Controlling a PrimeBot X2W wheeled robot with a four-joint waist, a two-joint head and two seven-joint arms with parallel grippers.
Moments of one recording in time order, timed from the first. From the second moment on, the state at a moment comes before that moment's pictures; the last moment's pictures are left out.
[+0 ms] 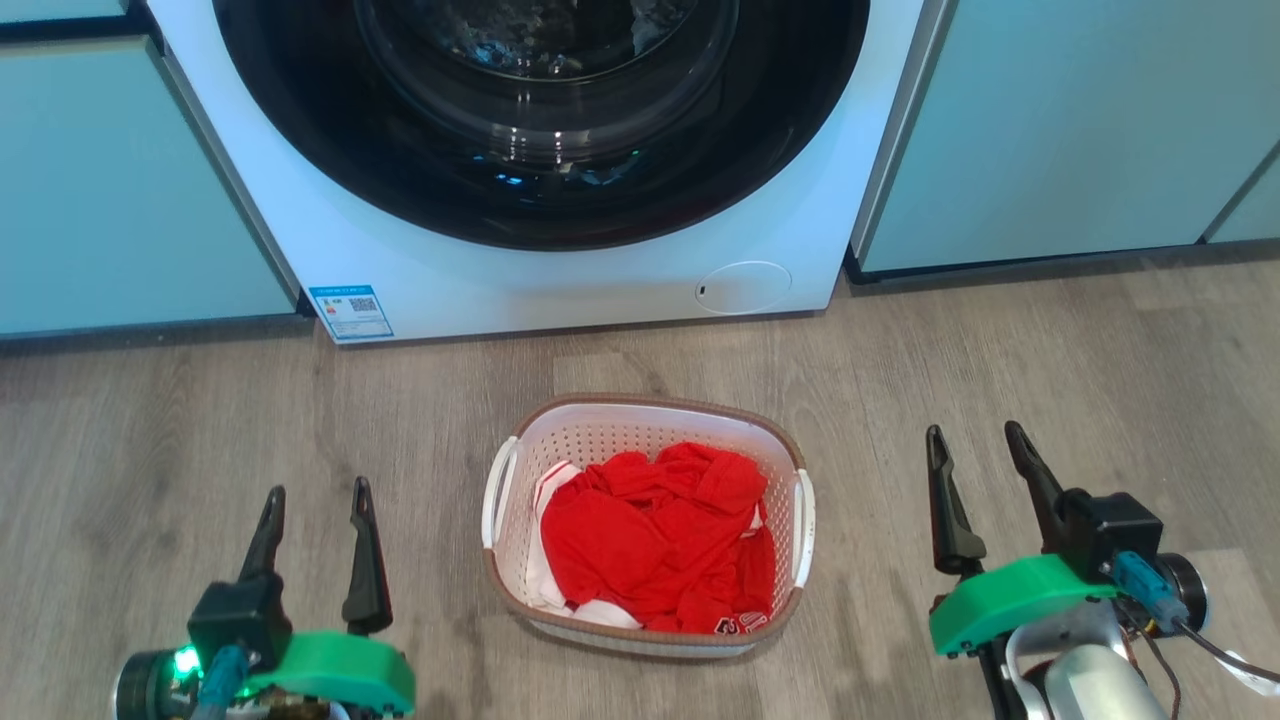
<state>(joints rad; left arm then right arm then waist) 0.12 0.05 -0.08 0.09 -0.12 0.06 -0.26 -0.03 -0.05 0.12 0.19 0.21 0.13 -0.26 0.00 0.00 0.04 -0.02</state>
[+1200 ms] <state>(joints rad) 0.16 0.05 -0.08 0.07 -0.10 0.07 -0.26 0.00 -0.05 0.11 0.17 0.20 0.13 -0.26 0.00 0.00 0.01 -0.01</state>
